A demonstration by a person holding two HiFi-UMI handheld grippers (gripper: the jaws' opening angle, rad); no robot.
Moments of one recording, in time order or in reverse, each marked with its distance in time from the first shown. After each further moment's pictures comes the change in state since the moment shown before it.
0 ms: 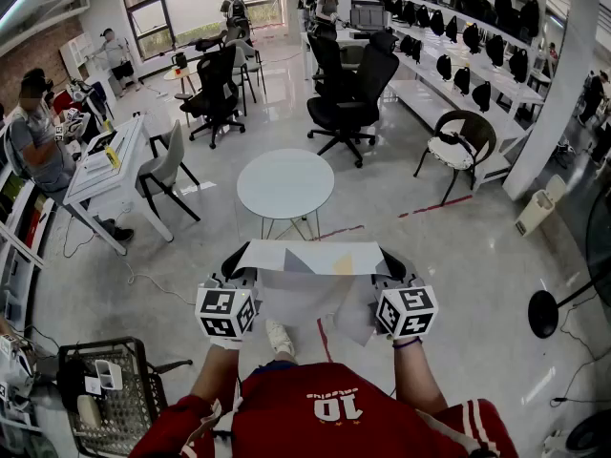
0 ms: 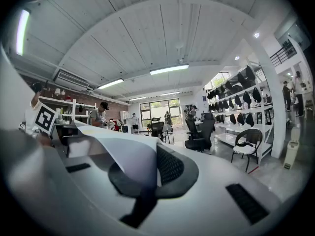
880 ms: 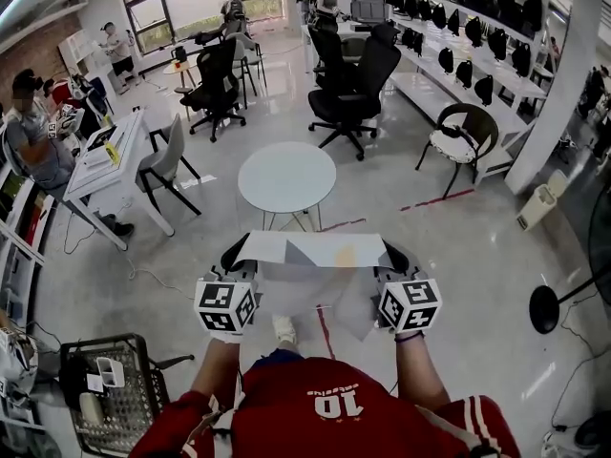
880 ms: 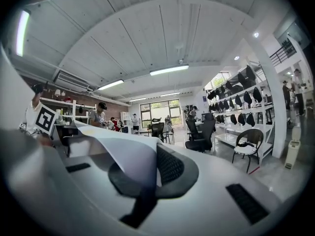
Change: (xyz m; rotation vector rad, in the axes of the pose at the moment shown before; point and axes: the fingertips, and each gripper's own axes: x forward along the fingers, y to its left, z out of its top) left arm 0.003 0.003 0.006 -0.002 -0.028 -0.005; right arm 0.004 0.001 0.005 0.001 -0.012 0.005
